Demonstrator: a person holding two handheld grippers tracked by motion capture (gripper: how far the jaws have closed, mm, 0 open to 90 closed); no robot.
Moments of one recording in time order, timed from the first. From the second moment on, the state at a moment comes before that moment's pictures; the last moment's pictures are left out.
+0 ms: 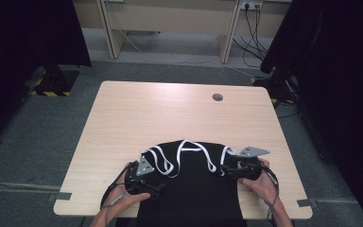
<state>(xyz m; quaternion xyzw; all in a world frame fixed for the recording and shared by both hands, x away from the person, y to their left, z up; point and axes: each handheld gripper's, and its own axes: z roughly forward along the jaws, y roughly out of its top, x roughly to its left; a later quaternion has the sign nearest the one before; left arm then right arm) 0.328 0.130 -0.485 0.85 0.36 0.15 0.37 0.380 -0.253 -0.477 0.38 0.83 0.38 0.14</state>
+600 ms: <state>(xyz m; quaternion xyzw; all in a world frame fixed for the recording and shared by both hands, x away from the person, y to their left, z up) 0.357 0.117 -0.485 0.85 0.35 0.14 0.37 0.401 -0.269 -0.477 0.39 0.83 0.37 0.16</state>
